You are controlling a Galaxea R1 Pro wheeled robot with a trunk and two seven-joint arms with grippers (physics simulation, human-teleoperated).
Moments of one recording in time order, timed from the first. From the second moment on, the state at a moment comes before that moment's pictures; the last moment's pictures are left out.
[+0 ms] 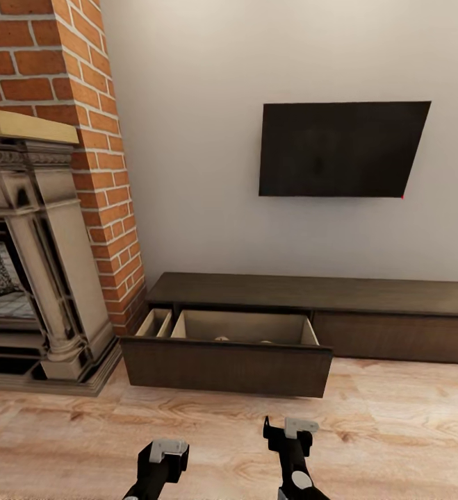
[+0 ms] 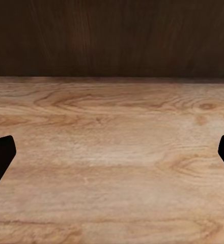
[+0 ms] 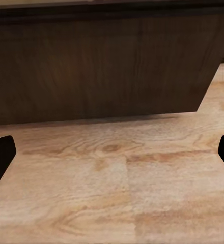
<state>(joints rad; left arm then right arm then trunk) -0.25 -0.05 -0.21 -0.62 0.10 -0.16 0.07 -0.43 0.15 0.27 -0.36 -0.20 -0.36 -0.34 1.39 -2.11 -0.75</state>
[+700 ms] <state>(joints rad) -0.25 -0.05 -0.21 -0.63 0.10 -0.15 0.08 -0.43 0.15 0.27 -0.34 -0.20 -0.36 -0.33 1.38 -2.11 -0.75</state>
